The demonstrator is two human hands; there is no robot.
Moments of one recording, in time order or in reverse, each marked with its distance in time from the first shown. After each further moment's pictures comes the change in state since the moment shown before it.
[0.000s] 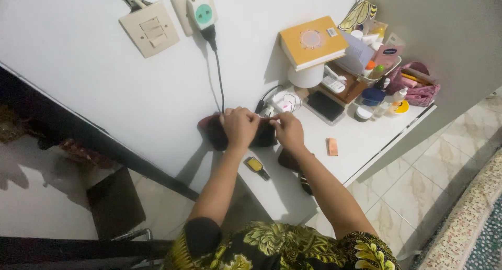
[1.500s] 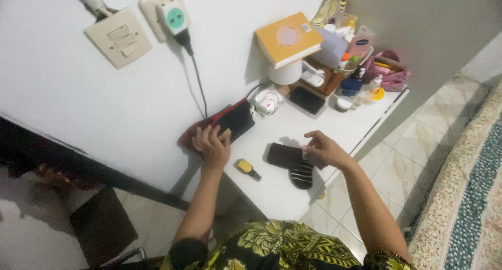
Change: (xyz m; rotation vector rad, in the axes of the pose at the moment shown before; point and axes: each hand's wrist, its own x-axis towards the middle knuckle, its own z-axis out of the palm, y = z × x) left_hand -0.063 -0.116 0.096 0.061 0.399 0.324; right_hand -0.072 0.058 -0.134 0.178 -0.441 0.421
